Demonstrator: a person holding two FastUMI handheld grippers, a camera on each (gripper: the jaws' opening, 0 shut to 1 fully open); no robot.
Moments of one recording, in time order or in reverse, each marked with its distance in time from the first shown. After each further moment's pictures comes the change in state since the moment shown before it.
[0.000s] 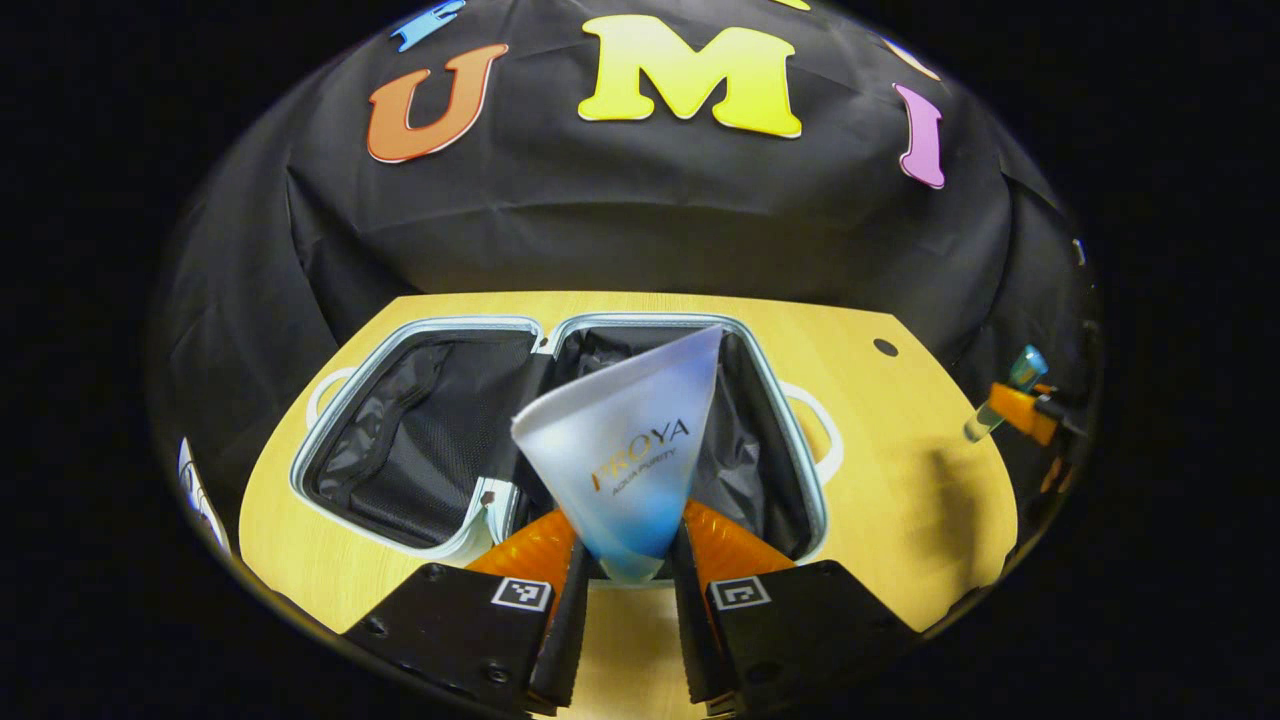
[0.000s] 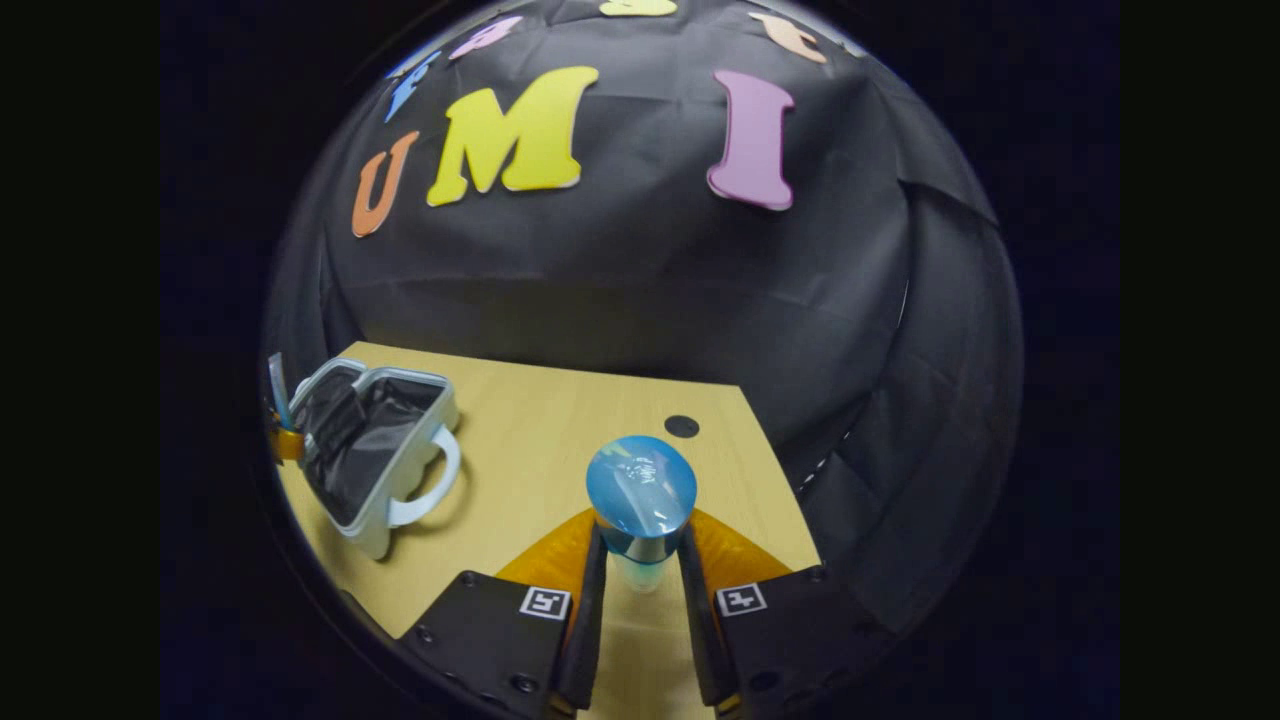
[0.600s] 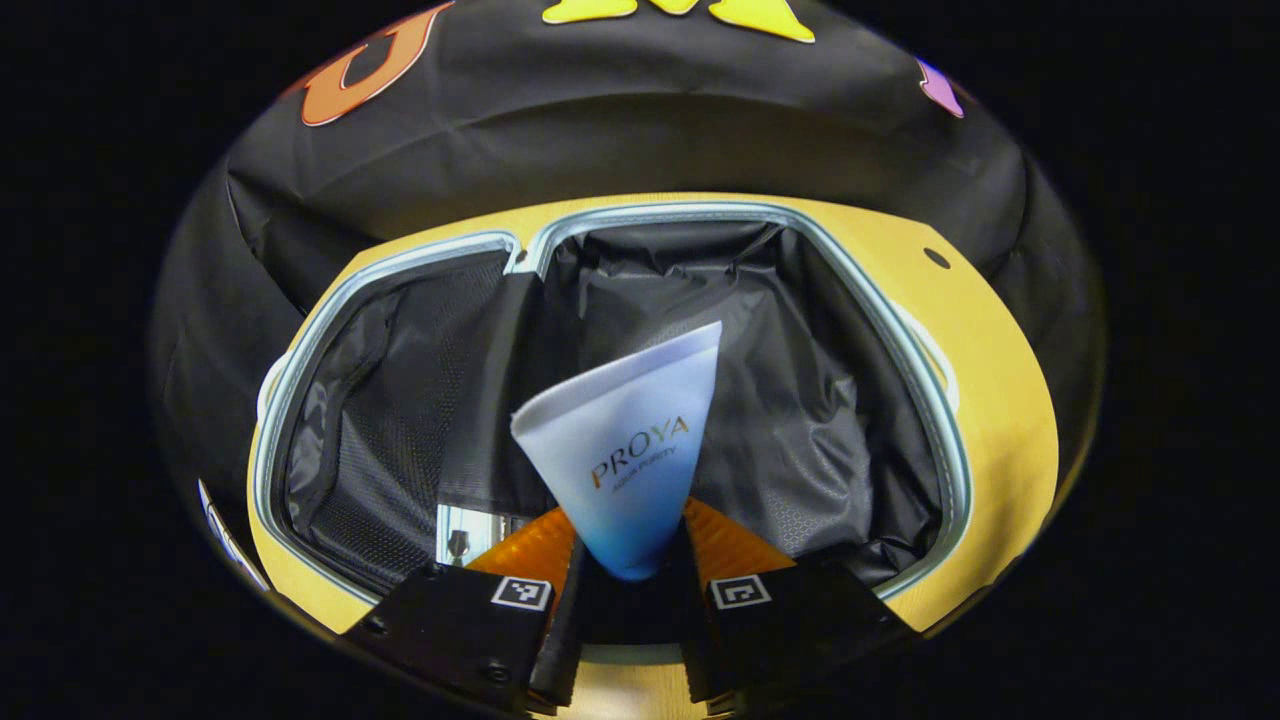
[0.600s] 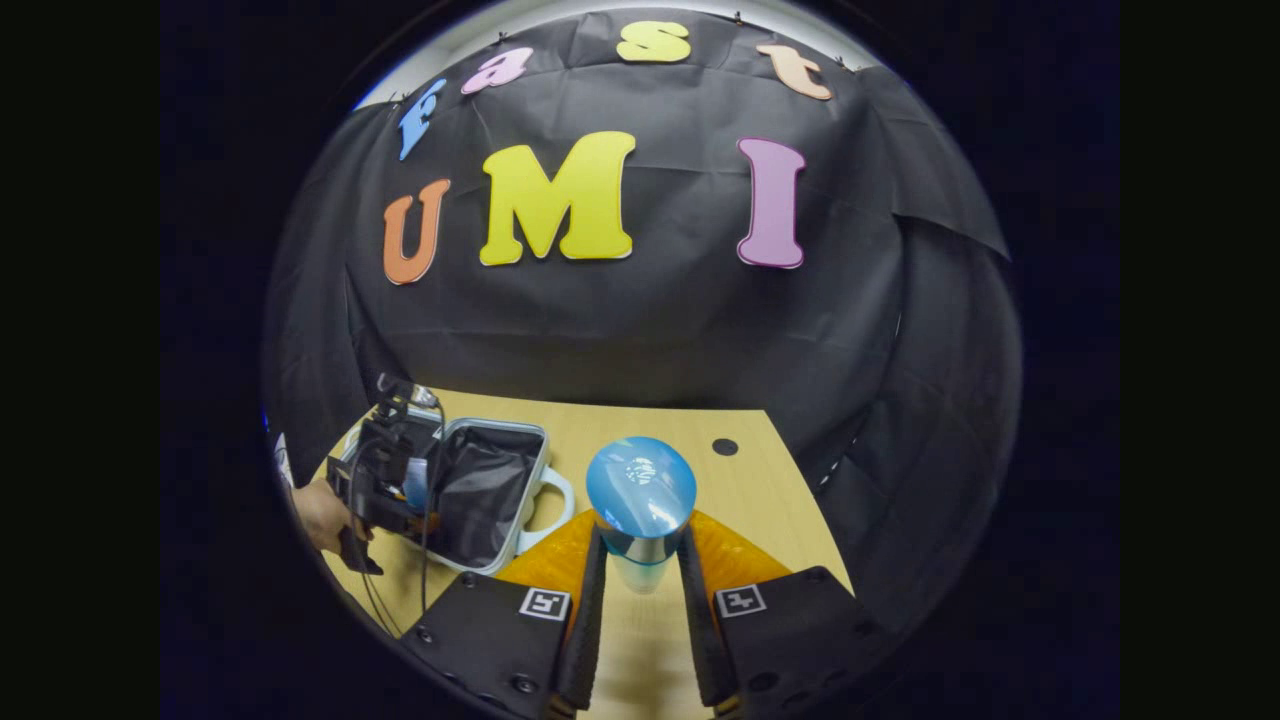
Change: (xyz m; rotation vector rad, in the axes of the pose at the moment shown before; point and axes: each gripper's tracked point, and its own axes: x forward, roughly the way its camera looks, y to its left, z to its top) left arm 0.081 0.021 -0.044 0.089 0.268 0.012; right arm -0.107 0.077 0.037 0.054 -0.041 0.050
